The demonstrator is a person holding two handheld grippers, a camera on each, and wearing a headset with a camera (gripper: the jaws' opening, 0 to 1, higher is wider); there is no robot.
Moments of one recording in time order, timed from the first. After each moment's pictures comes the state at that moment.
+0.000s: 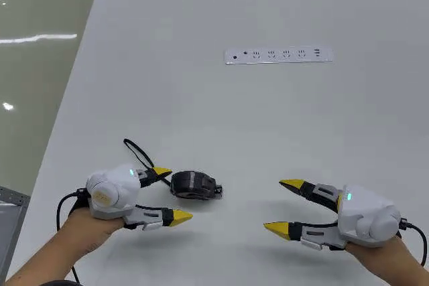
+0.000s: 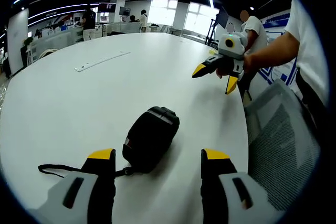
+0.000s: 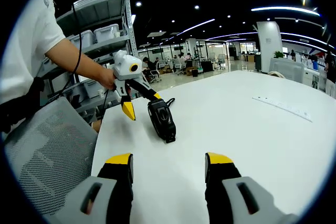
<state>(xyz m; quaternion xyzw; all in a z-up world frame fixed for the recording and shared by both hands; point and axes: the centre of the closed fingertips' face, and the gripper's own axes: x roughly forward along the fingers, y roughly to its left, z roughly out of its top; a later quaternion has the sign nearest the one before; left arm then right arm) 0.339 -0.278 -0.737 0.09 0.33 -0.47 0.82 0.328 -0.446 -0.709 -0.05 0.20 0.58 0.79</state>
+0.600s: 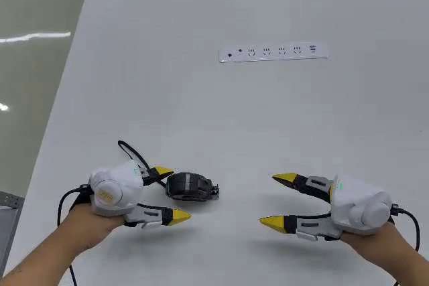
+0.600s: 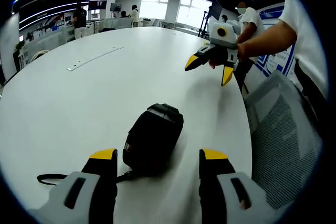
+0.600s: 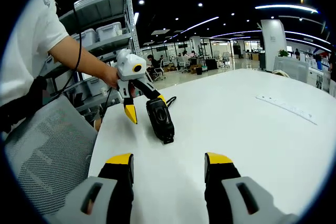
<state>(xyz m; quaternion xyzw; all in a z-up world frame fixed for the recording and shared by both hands) 0.344 -0.282 -0.749 0.12 0.34 -0.49 0.79 0.339 -0.439 -0.714 -0.05 0.21 0.60 0.77</state>
